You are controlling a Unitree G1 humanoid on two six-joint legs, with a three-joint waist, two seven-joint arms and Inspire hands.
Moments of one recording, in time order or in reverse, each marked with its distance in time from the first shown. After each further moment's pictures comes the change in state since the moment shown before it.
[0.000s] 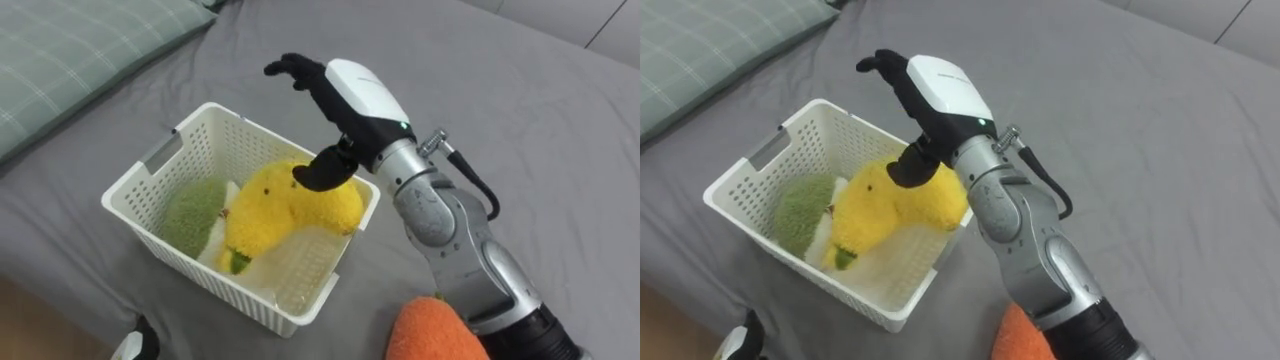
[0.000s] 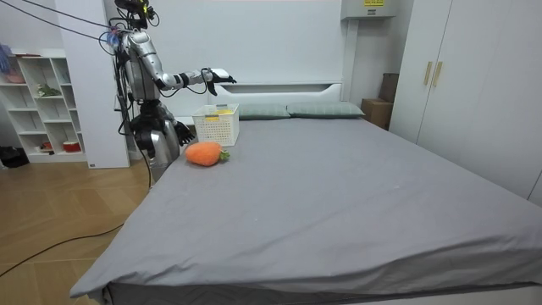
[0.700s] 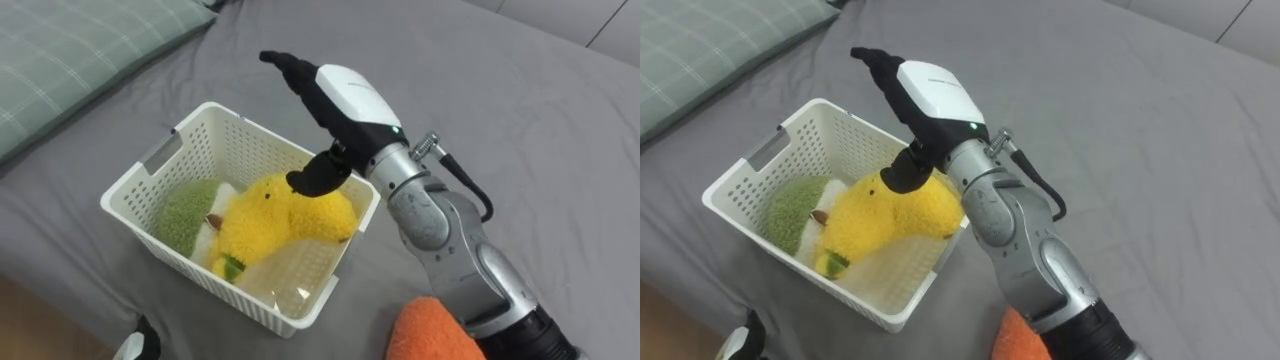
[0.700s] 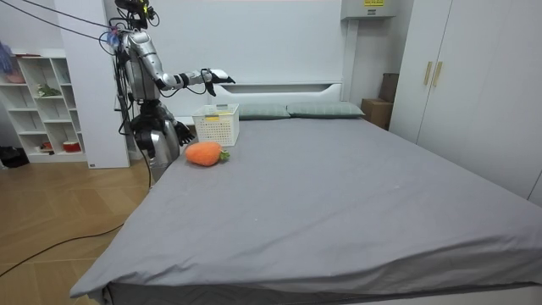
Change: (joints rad) left arm 0.000 0.000 0.003 0.002 0.002 -0.001 -0.004; right arm 0.000 -0.001 0.019 0.000 0.004 -0.003 0.000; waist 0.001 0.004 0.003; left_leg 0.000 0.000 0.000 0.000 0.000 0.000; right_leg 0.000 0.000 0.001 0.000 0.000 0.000
